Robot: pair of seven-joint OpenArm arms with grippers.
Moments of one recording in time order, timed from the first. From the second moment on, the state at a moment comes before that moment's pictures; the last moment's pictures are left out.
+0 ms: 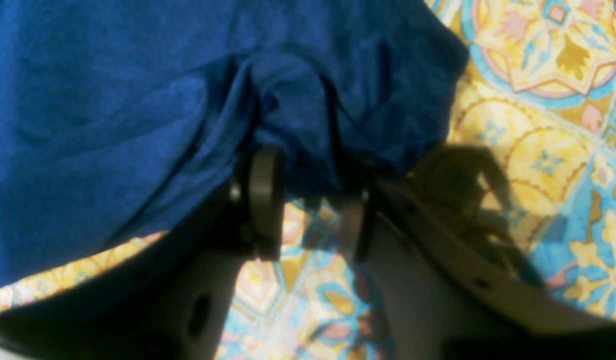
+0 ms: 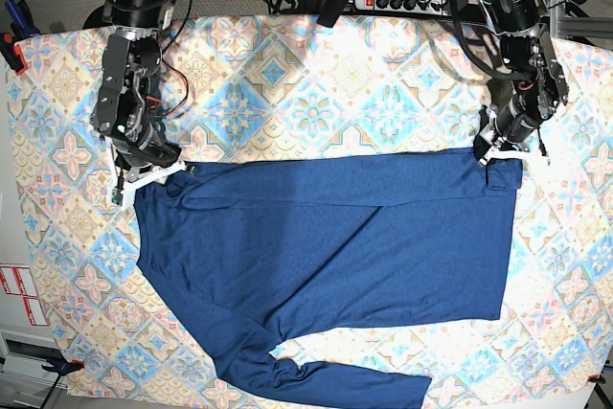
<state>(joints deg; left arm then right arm) 0.4 -12.2 -29.6 63.5 -43.5 -10.5 41.7 -0.9 4.5 14.7 80.2 15.2 1.0 -41.4</state>
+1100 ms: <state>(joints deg) 0.4 -12.3 -29.6 63.5 -43.5 -10.7 41.7 11.7 3.9 28.1 58.0 29.3 1.1 -42.2</state>
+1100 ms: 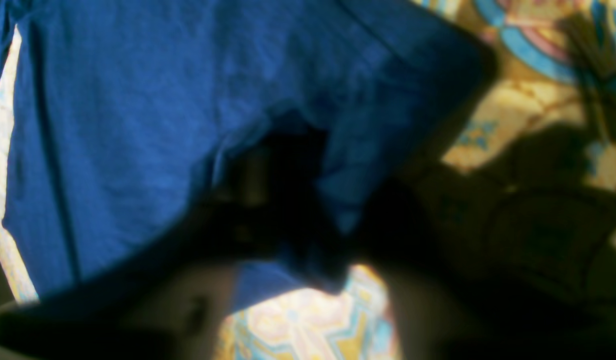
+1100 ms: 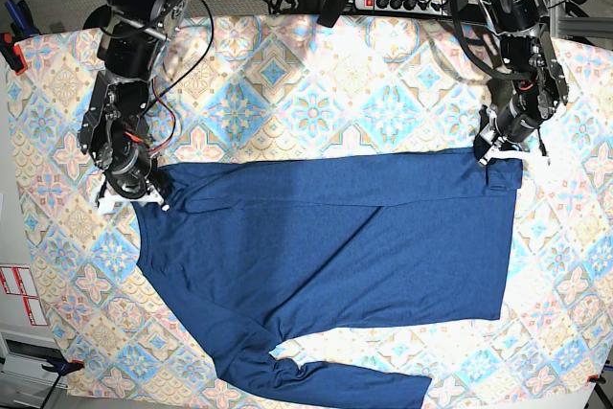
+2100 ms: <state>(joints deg) 25.8 -14.3 -29.4 88.4 -44.2 -11.4 45.7 -14.7 3.3 34.5 89.7 29.5 1.1 -48.7</state>
